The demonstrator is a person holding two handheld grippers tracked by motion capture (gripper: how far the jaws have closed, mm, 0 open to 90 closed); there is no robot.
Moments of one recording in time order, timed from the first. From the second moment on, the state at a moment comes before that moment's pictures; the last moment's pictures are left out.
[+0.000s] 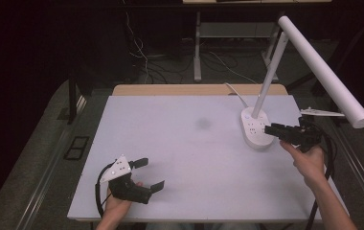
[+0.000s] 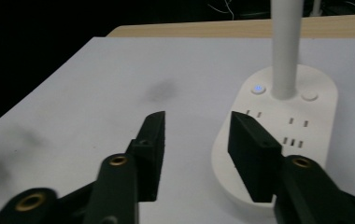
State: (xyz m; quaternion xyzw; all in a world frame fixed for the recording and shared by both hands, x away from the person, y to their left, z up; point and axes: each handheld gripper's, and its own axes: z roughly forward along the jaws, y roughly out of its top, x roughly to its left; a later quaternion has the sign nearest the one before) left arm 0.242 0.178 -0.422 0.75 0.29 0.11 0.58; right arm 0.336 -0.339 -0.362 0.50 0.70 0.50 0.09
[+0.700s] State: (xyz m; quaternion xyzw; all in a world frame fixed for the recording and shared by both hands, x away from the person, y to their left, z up) left arm 0.241 0.178 -0.421 0.75 0.29 0.11 0.58; right arm 0.278 -0.288 -0.383 0.42 0.76 0.49 0.09
